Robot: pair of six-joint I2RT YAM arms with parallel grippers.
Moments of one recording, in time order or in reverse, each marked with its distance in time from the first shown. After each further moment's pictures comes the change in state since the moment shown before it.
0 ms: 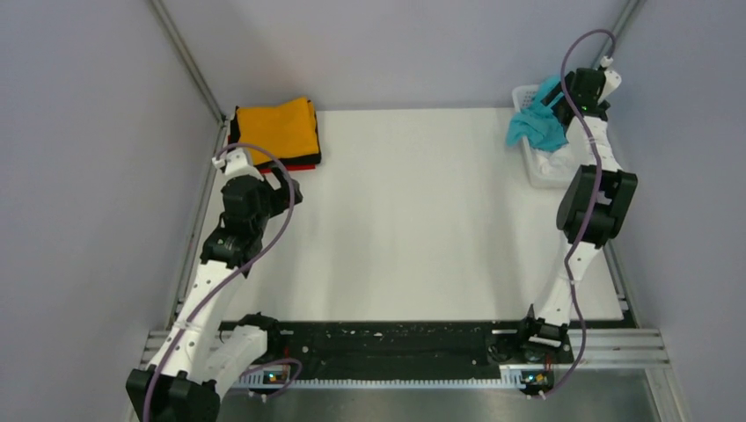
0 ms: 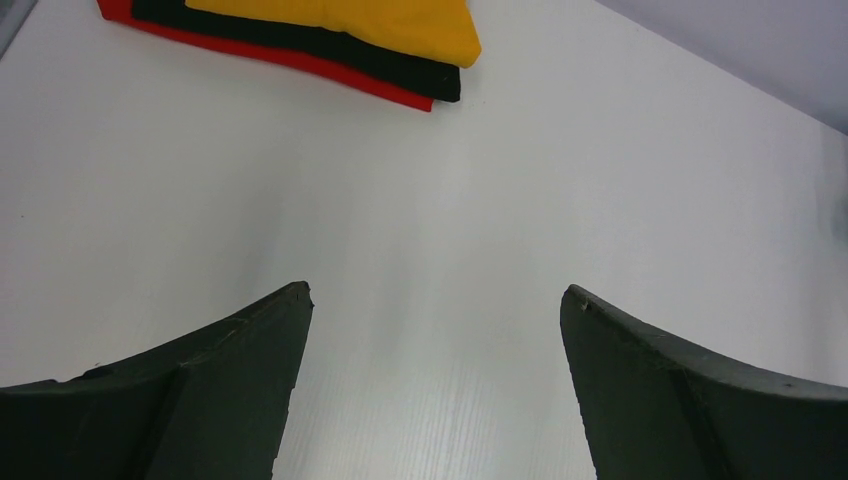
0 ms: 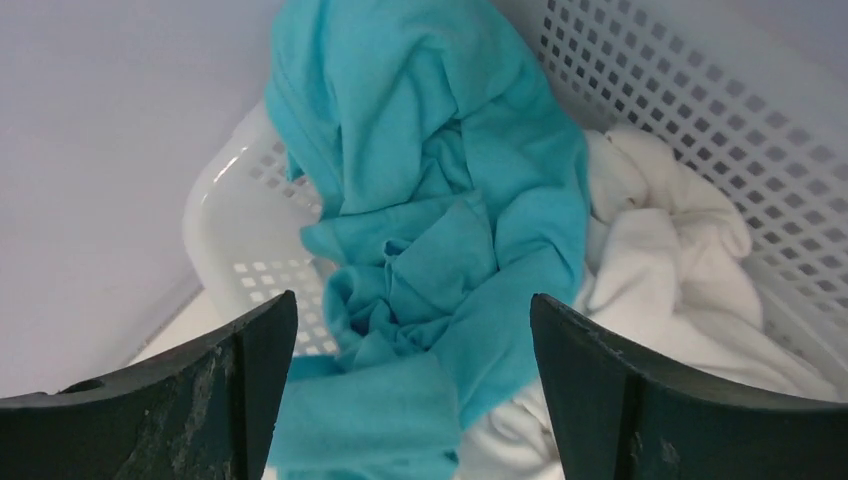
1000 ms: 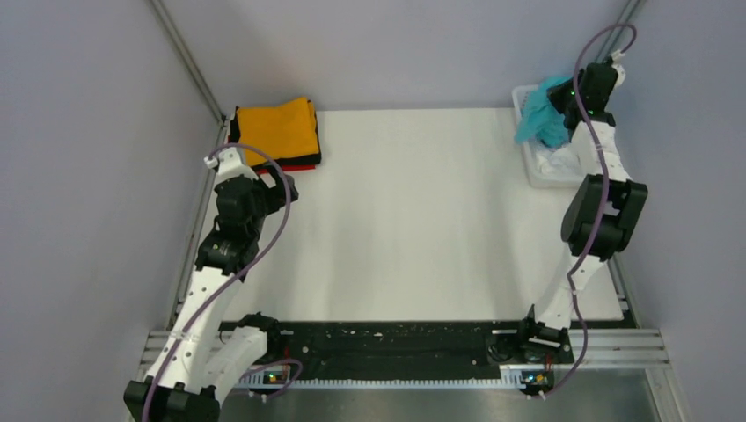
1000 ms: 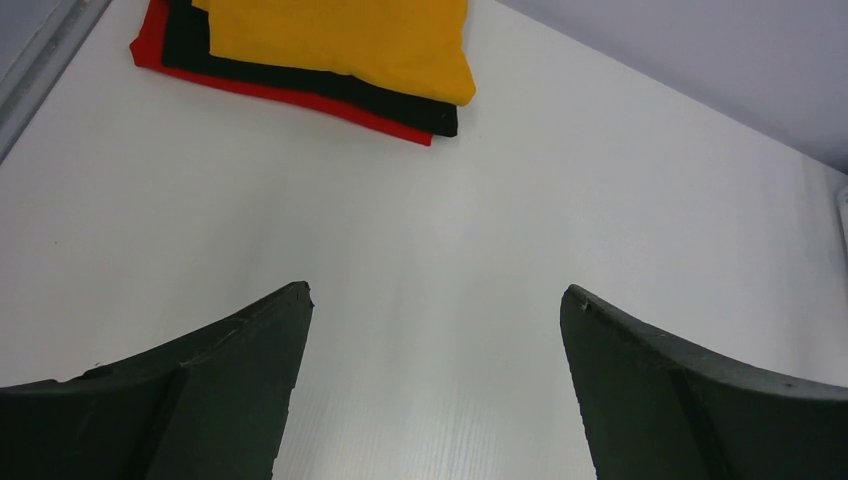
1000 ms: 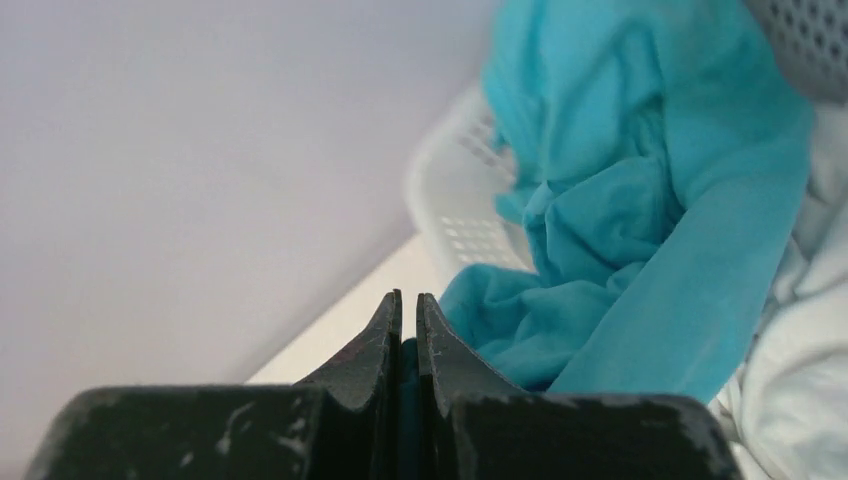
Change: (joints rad) left arm 0.001 -0.019 0.035 0.002 -0.031 0.026; right arm -0.011 -0.026 -0.090 0.147 -0.277 0.244
